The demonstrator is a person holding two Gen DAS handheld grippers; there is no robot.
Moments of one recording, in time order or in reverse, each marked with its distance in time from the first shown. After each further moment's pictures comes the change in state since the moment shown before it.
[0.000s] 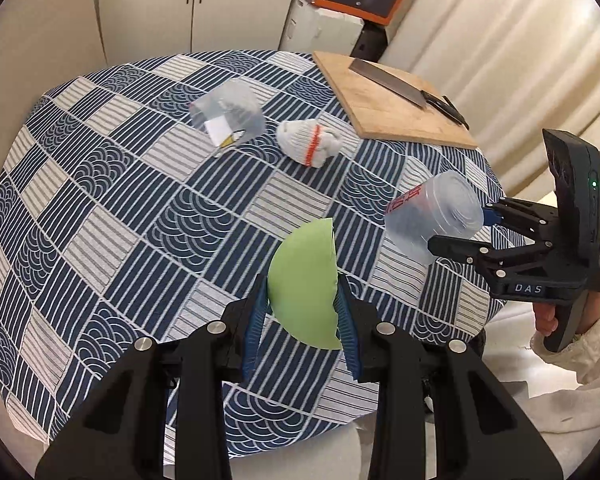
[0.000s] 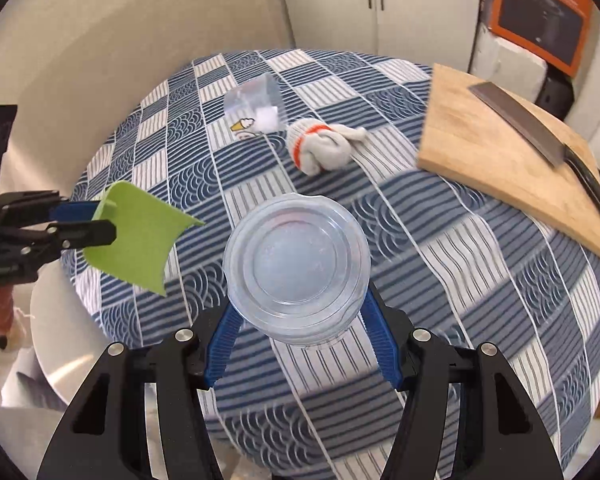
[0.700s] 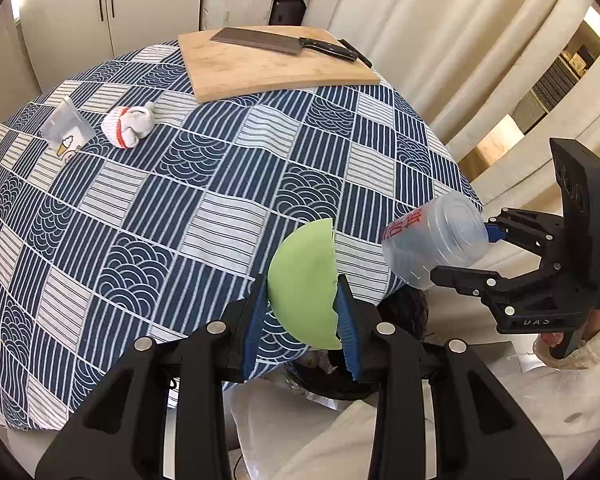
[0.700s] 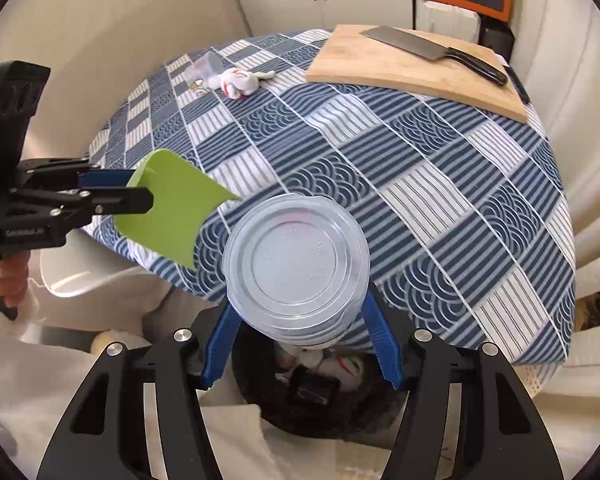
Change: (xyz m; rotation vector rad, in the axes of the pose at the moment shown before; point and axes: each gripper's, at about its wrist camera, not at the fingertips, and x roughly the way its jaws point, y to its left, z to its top) left arm 0.029 -0.176 -0.064 0.170 0.070 -0.064; right arm -0.096 -0.082 -0.159 0.121 0.001 -0.030
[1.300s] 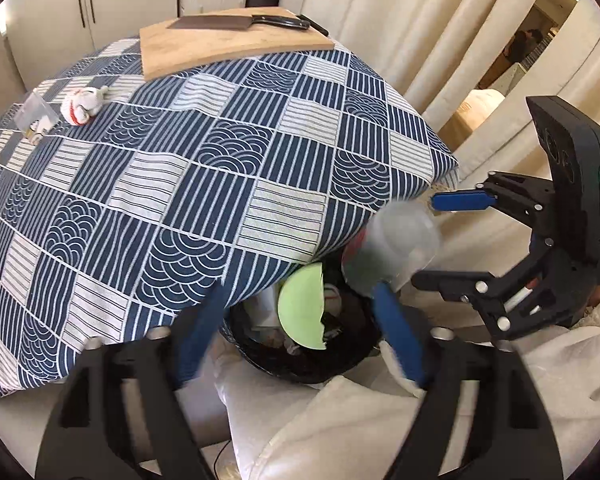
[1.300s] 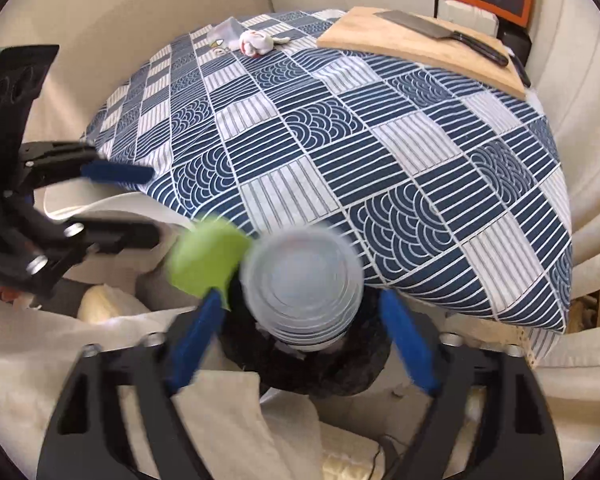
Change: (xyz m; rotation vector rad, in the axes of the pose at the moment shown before) left arm 0.018 -0.075 -0.055 -0.019 -0.029 0.063; right arm -0.010 -0.018 -0.062 -0.120 0.019 0.017
